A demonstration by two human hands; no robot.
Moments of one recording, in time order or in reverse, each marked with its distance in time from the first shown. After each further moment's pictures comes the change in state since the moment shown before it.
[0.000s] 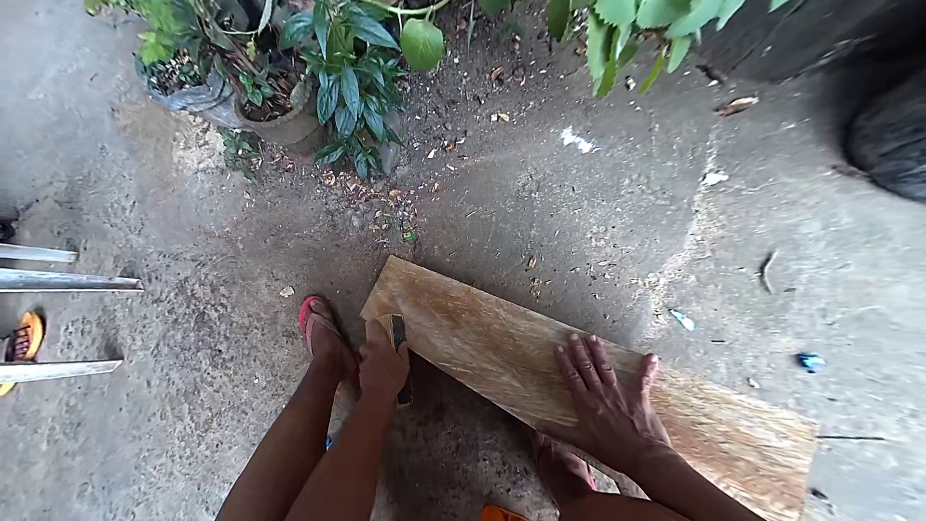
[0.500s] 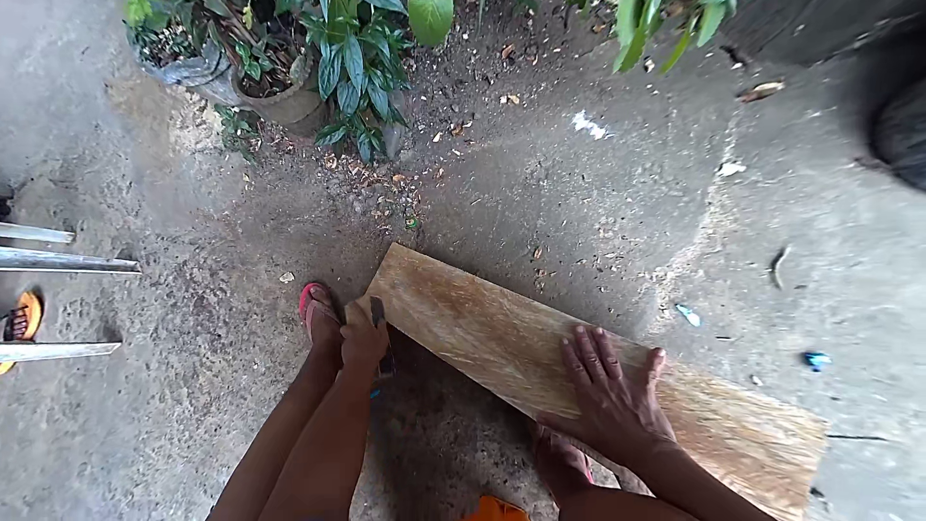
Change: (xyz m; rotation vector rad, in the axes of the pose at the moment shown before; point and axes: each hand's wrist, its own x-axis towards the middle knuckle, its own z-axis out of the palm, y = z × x) left_hand 0.038 -0.028 -0.009 -0.108 0.047 -0.078; right_hand -0.006 -0.001 0.003 -0.008 -0.007 -0.001
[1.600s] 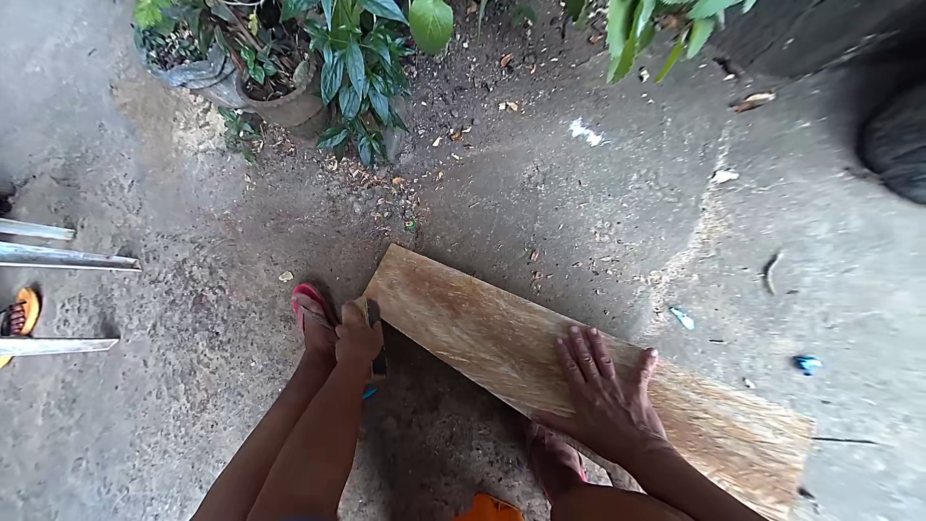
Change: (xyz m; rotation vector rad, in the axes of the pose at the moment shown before) left_hand -0.002 0.005 -0.008 0.058 -0.027 -0.011; right_hand 0.002 0.001 -0.002 -0.012 -0.011 -0.001
